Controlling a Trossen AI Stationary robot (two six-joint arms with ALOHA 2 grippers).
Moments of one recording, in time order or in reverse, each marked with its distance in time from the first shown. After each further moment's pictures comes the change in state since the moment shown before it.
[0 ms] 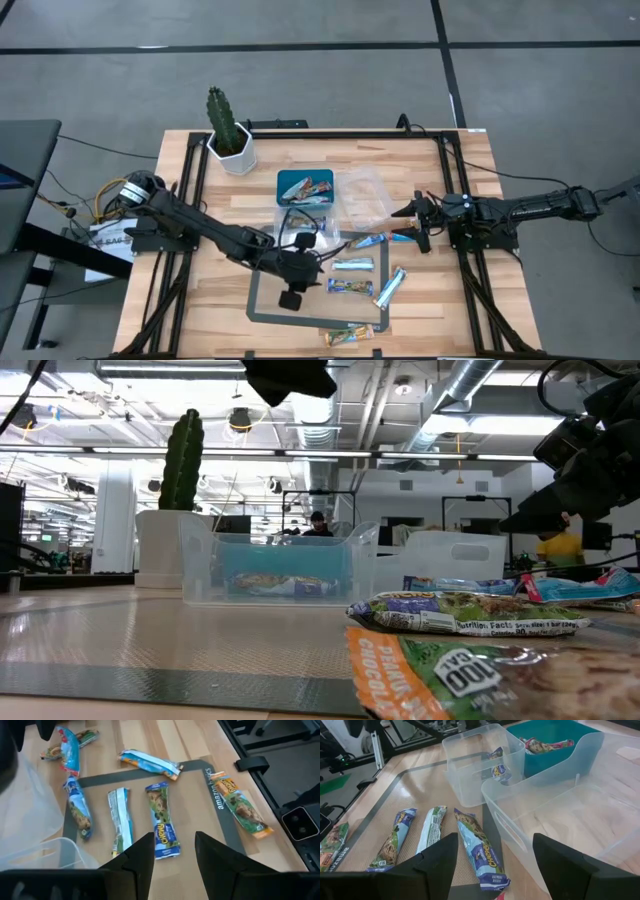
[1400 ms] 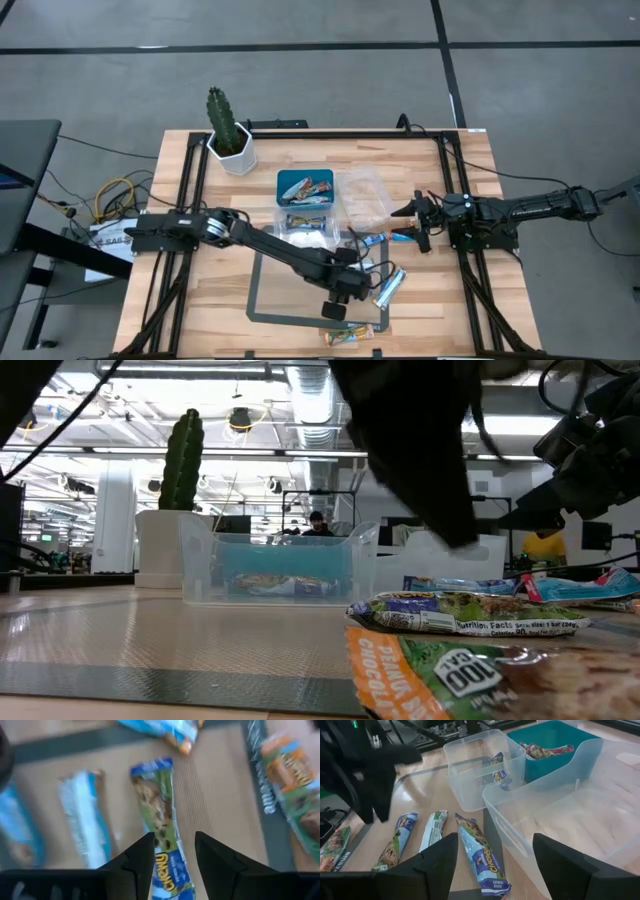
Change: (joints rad) left arm 0.063 0.679 0.818 -0.555 0.095 0.011; right arm 0.000 0.000 0.000 0.022 0.001 0.000
